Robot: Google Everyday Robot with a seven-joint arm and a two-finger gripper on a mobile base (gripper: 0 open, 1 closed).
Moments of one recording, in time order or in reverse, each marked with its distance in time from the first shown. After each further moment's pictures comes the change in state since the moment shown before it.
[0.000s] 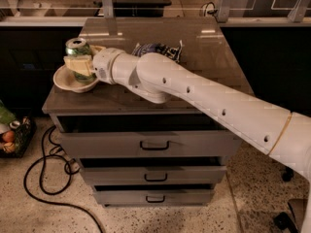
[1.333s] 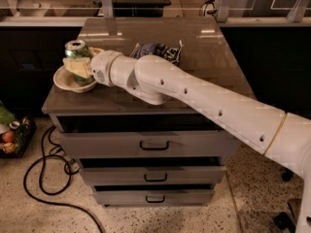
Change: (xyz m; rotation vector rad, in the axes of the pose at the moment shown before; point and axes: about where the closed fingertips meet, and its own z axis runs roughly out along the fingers) arm 0.007 0.005 0.006 -0.021 0.000 0.015
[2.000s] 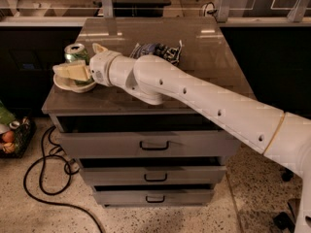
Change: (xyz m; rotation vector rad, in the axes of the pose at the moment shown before) arm -0.001 0.003 0.002 -0.006 -0.001 0.000
